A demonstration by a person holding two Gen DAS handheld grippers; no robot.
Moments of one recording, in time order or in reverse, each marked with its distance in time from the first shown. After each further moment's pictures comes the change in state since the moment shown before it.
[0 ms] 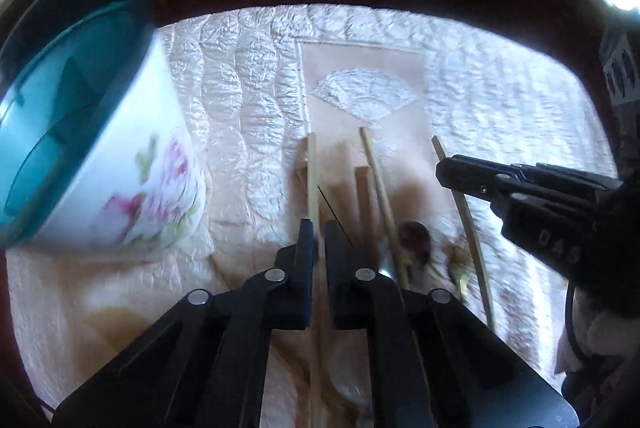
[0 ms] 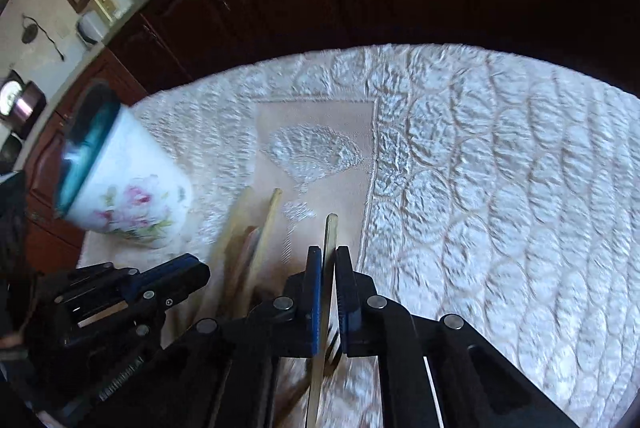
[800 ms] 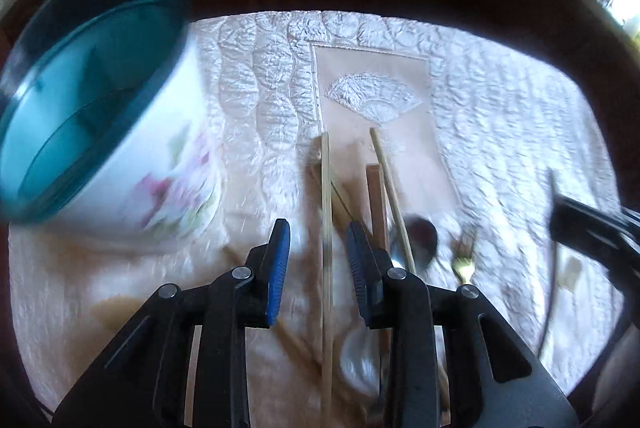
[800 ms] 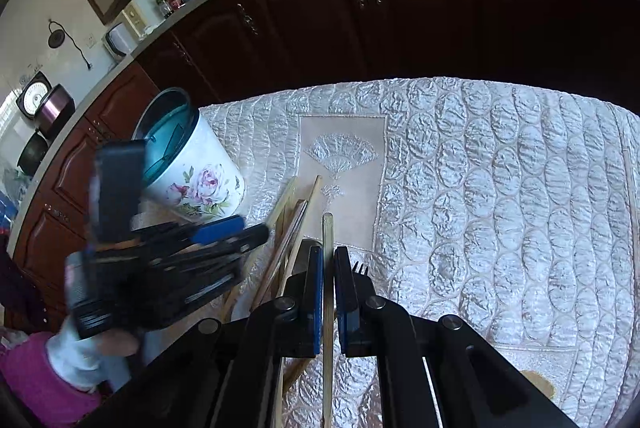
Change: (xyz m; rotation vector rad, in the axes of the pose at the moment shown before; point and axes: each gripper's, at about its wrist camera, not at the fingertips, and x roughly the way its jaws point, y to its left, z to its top) left arm 0.001 0.005 -0.005 -0.009 -0.017 0.045; right arm -0.077 0.009 -0.042 -0.018 -0.068 0.055
